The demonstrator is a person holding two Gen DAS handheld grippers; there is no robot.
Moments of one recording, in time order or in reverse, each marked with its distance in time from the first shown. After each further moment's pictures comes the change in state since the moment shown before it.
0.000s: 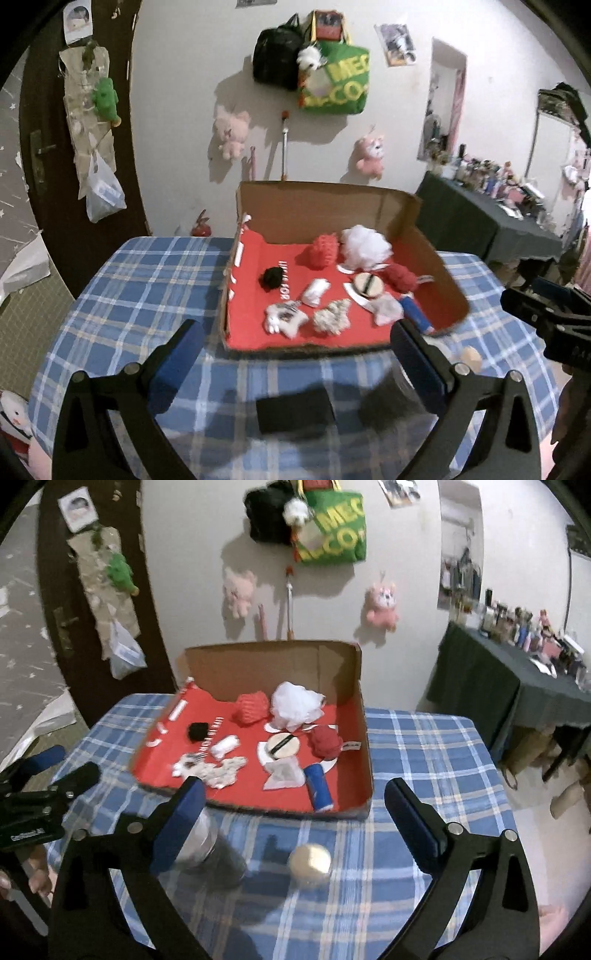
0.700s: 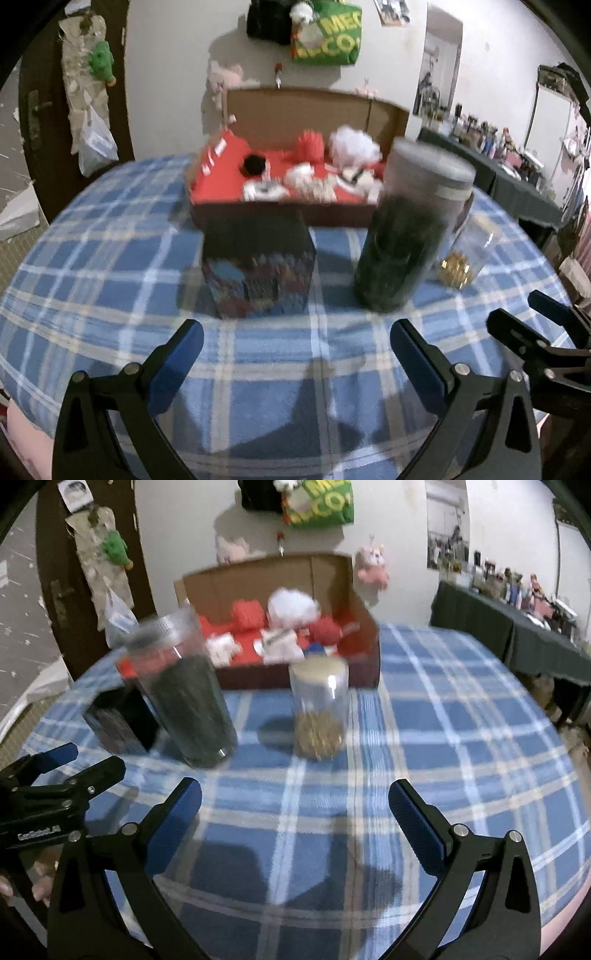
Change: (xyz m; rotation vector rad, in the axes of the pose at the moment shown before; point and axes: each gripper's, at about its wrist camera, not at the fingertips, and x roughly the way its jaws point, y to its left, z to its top) left arm 0.039 -0.020 -0.135 0.006 0.143 -0.003; right arm 0.038 0.000 -0.151 0.048 0.087 -0.026
